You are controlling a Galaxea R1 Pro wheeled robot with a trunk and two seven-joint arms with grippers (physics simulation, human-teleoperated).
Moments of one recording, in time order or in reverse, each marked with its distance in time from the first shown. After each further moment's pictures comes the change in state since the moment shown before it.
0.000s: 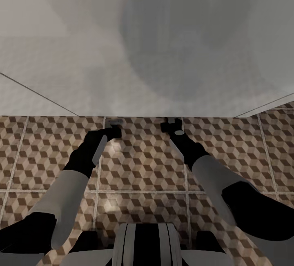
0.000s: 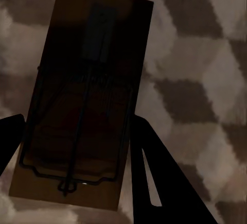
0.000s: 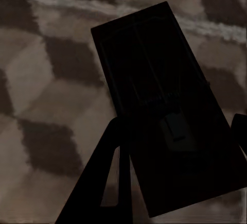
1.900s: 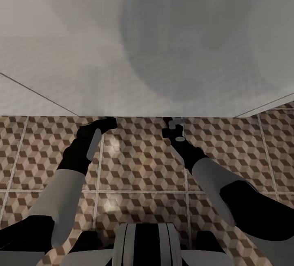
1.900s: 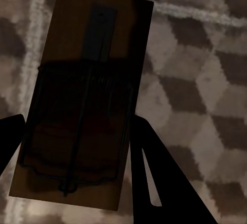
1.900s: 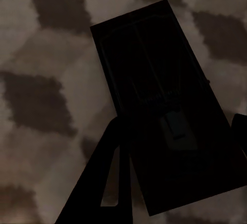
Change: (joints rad) left arm 0.000 0.001 0.065 -0.130 0.007 -0.008 -0.011; right arm 0.000 0.005 -0.002 0.126 -0.010 -0.098 0.004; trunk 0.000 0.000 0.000
